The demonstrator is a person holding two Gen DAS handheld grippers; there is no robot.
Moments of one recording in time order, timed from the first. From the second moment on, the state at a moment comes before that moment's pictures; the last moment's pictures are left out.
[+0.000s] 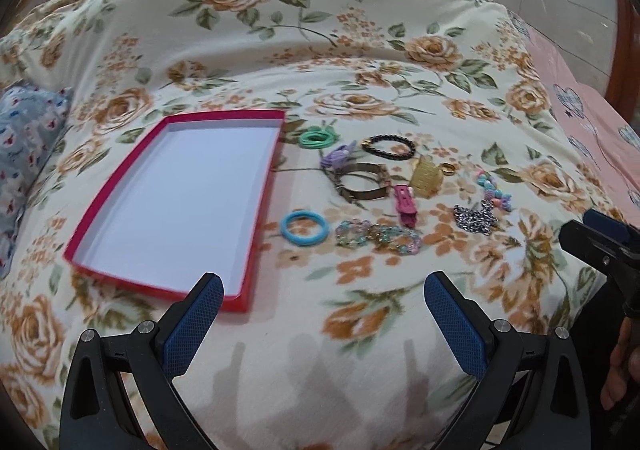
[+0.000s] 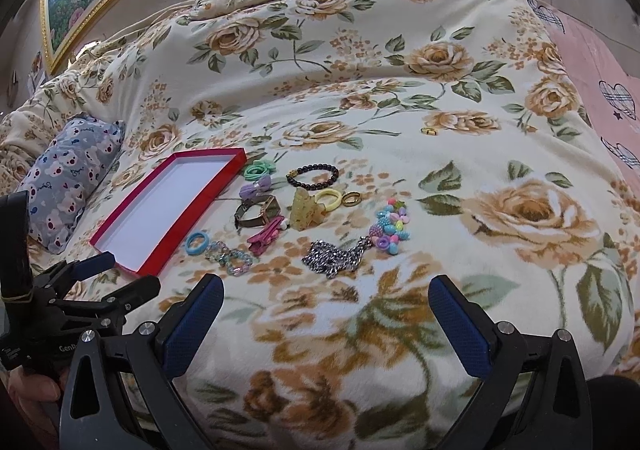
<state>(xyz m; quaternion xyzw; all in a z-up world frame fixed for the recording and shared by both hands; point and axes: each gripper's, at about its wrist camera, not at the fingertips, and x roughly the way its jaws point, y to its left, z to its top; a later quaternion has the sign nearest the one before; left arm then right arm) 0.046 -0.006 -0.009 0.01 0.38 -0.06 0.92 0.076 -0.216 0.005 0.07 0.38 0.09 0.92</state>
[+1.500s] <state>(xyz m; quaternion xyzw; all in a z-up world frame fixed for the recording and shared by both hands) 0.152 -0.042 -0.054 0.03 0.45 -0.18 0.87 0.183 -0.255 -0.043 0.12 0.47 0.06 0.87</state>
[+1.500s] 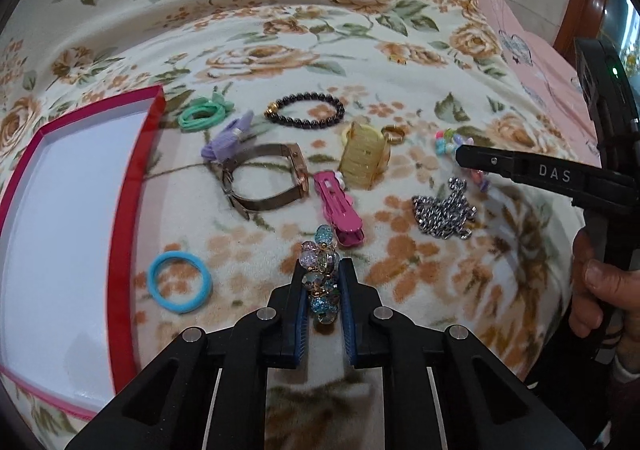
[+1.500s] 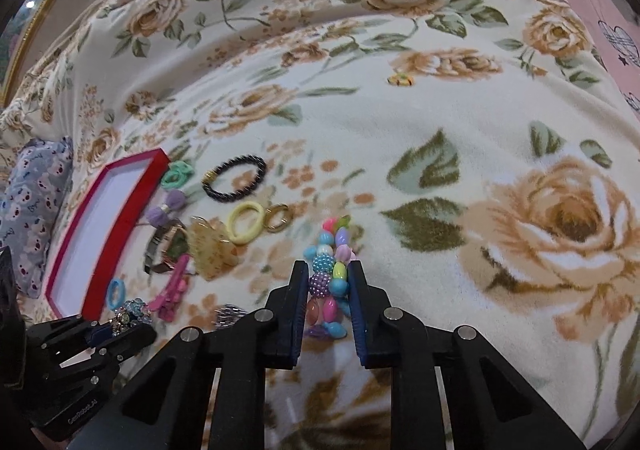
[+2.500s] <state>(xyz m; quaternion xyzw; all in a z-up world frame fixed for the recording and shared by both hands) 0.101 0.095 0.018 -0.08 0.39 -0.05 0.92 0.194 -0.070 0.017 0.09 0.42 0.28 0.86</state>
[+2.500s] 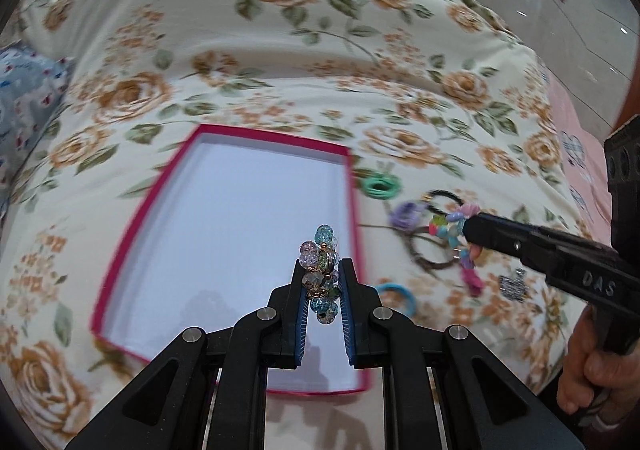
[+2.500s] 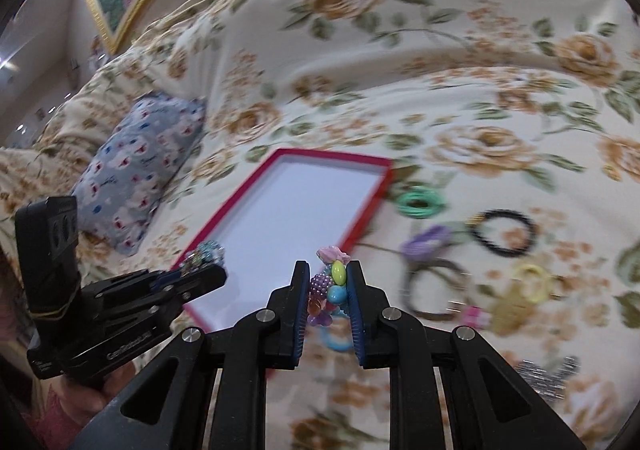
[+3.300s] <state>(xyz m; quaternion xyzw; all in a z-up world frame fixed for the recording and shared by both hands) 0.154 0.144 -0.037 -0.08 0.47 0.03 0.88 0.208 0.023 -0.056 0.07 0.50 0.36 0.78</state>
